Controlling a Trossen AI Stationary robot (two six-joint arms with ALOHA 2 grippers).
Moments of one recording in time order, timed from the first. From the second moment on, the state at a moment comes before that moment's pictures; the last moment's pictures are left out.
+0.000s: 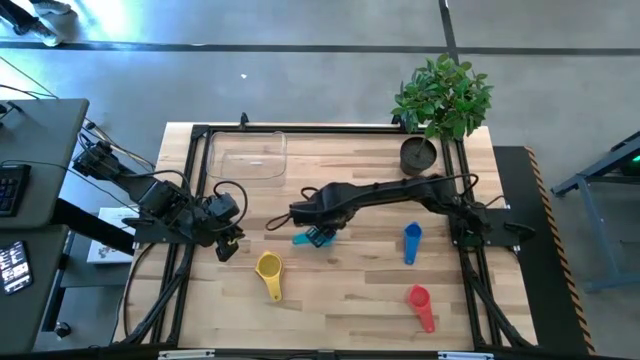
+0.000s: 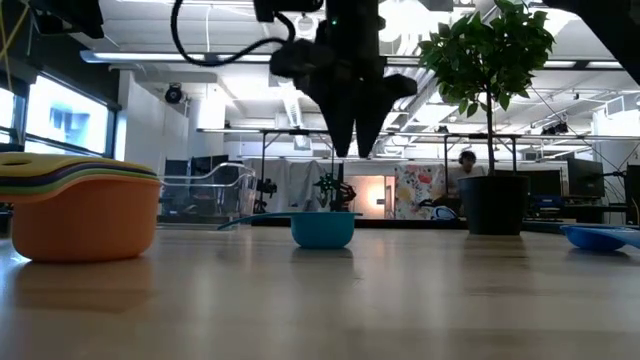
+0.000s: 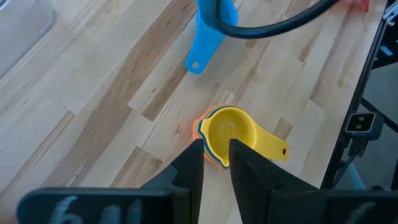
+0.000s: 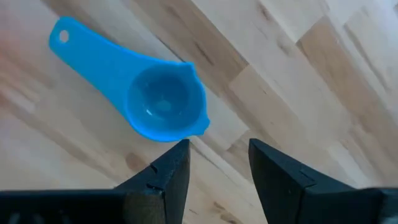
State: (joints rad) left arm -0.53 1.00 1.02 -1.05 -0.32 -1.06; right arm 0.09 2.24 2.10 -1.41 0.09 0.89
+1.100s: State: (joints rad) left arm -0.53 1.00 1.02 -1.05 -0.33 -1.05; right arm 0.22 2.24 1.98 -1.27 0.25 1.73
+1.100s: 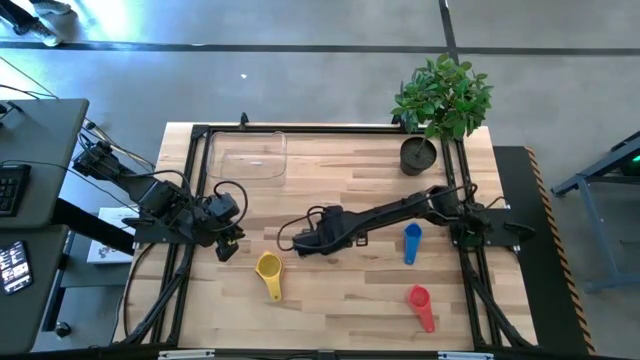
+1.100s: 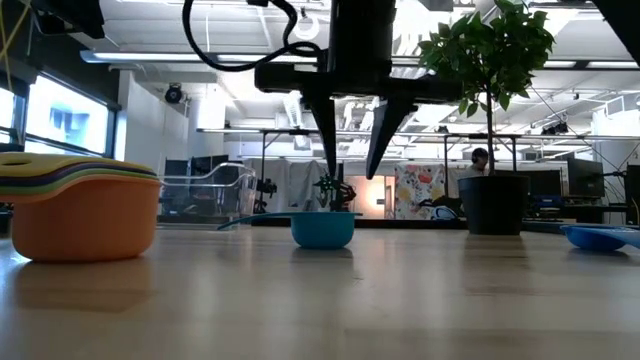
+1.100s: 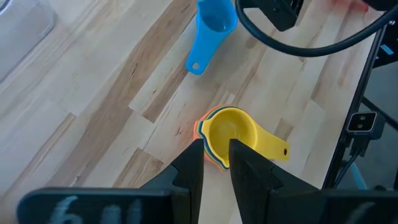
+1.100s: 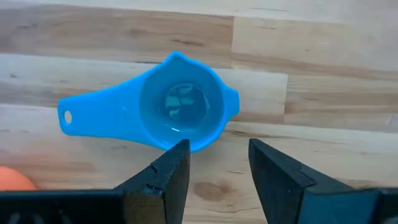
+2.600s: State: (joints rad) left arm -0.53 1.00 1.02 -1.05 -0.33 -0.99; right arm 0.19 2.24 1.85 -1.08 0.22 1.80
